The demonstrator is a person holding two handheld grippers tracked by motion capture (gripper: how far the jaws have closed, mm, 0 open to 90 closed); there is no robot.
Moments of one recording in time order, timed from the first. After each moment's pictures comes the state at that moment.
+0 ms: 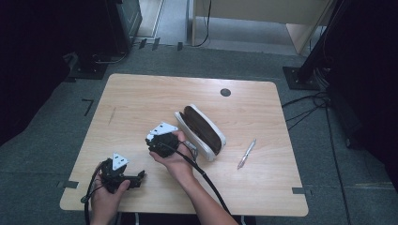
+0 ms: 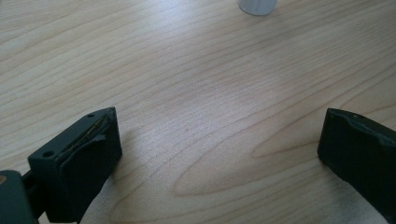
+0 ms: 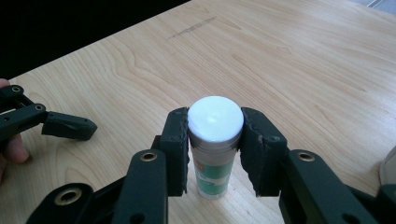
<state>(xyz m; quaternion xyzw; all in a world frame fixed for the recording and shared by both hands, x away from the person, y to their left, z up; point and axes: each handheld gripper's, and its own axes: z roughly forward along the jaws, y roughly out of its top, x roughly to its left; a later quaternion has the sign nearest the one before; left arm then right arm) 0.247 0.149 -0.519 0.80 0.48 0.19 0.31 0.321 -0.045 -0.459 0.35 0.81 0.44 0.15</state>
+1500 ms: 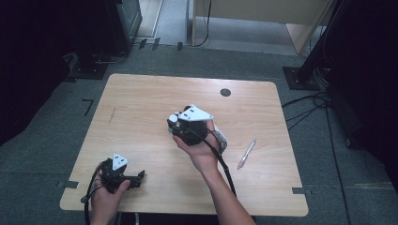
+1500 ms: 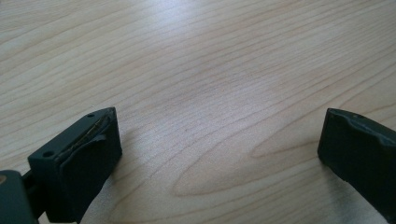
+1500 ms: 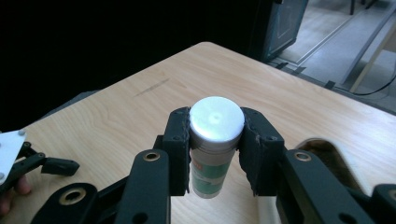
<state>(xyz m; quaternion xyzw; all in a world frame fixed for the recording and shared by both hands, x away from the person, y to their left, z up) 0.247 0.148 -0.520 0.80 0.48 0.19 0.31 0.313 -0.125 -0.378 0.37 0.76 0.49 0.21</state>
